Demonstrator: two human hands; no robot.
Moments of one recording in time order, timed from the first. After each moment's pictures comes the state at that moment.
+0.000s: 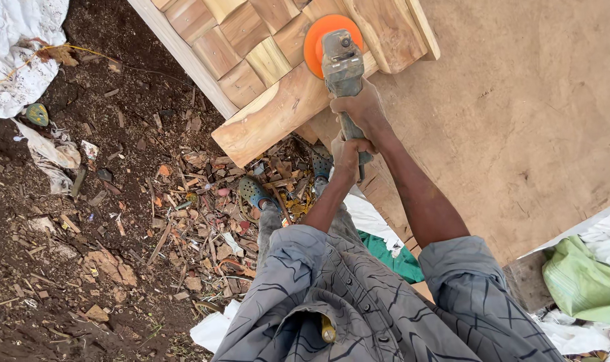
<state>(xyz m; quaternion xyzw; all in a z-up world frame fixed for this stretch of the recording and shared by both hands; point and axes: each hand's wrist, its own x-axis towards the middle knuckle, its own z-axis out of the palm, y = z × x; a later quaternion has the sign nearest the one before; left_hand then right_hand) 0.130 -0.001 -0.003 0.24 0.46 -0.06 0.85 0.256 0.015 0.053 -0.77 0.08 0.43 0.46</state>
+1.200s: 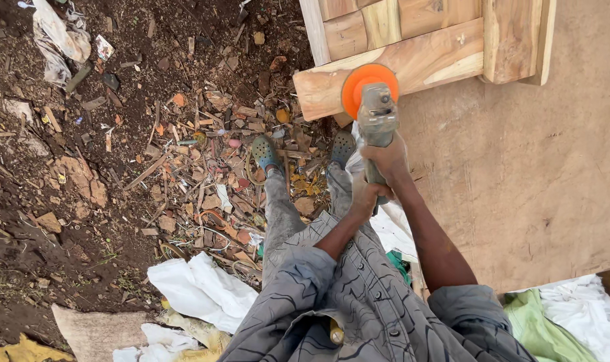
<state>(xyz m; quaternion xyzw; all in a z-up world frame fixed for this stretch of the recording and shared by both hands) -0.040 -0.034 -0.015 0.17 0.47 0.02 0.86 0.096 0.022 0.043 -0.81 -0.04 0.44 0.37</state>
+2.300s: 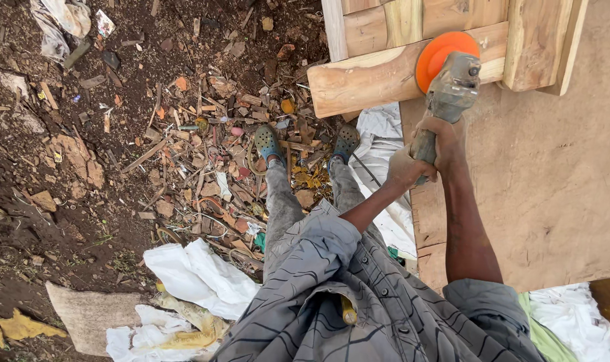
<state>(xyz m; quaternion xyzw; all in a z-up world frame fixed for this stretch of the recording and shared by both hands) 0.060 0.021 0.017 0.36 0.48 -0.12 0.79 0.174 0.034 0.074 -0.73 0.08 0.48 0.49</state>
